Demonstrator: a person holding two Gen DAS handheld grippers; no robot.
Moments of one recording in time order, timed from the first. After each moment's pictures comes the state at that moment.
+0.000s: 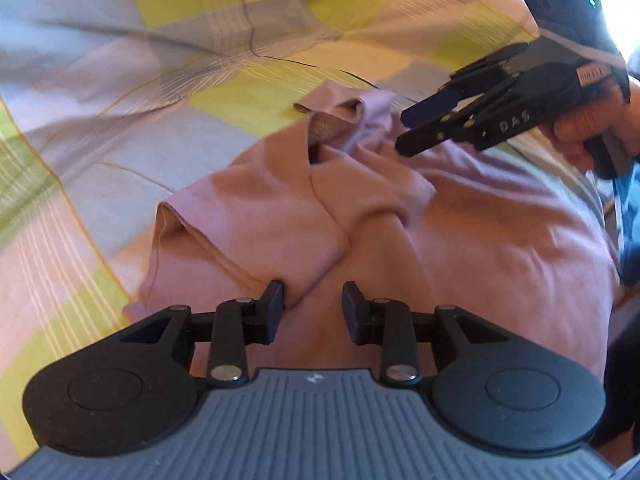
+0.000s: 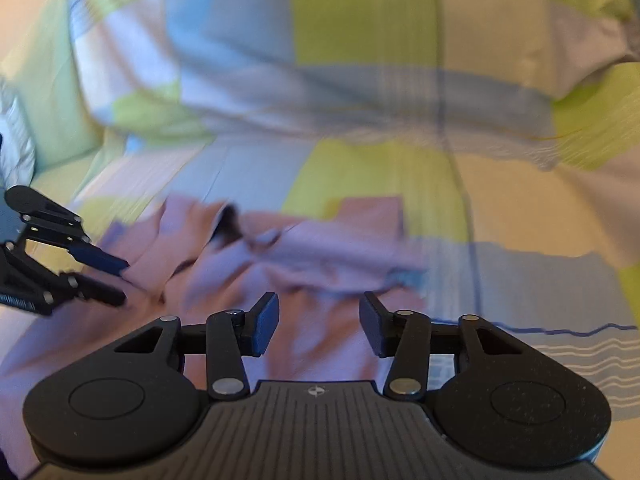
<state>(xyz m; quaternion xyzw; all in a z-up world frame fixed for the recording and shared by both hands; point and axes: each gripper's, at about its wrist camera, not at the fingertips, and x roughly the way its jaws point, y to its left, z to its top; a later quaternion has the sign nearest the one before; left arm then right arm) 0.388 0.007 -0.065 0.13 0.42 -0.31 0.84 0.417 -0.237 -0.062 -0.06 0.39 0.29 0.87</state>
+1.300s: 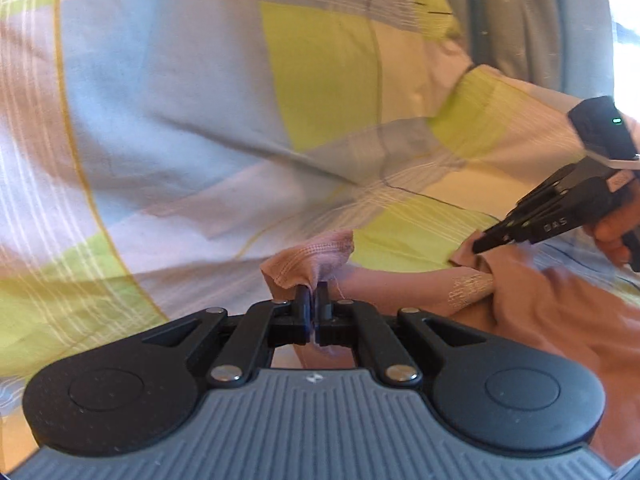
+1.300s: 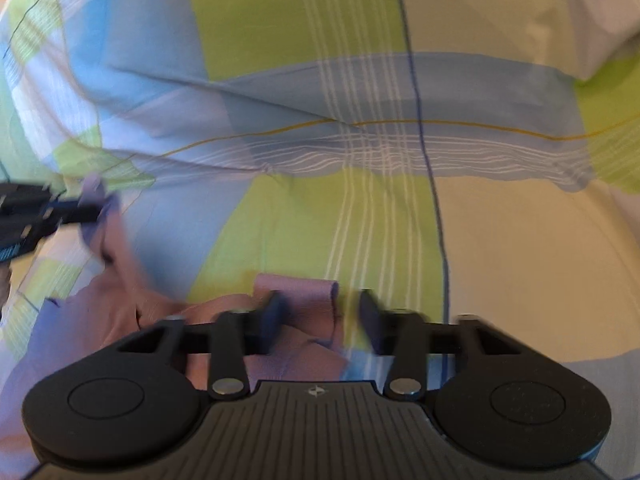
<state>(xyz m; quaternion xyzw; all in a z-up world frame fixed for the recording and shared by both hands) 0.469 0.040 -0.039 0.11 0.26 -0.21 0.94 0.536 -0.244 -0.076 -0.01 0.40 0.29 0.87</state>
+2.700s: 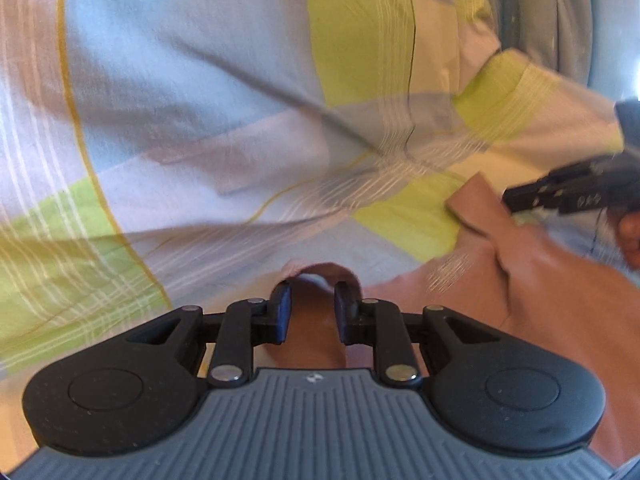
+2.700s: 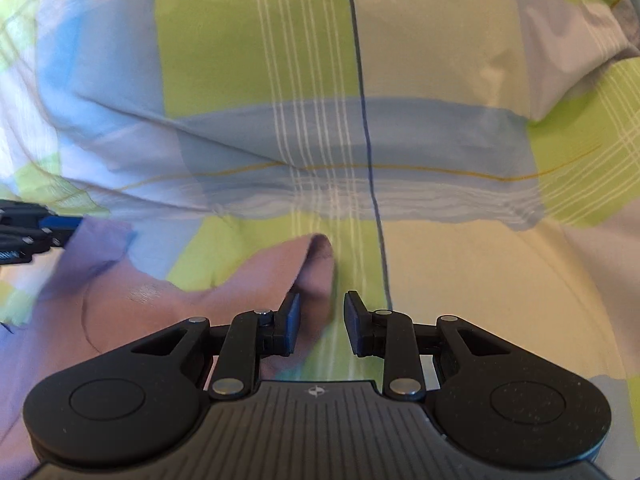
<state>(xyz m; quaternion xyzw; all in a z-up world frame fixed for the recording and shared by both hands) 0.498 0.048 -0.057 0.09 0.32 -0.21 0.92 0.531 -0.257 -0.070 0.00 0.33 0.24 0.91</state>
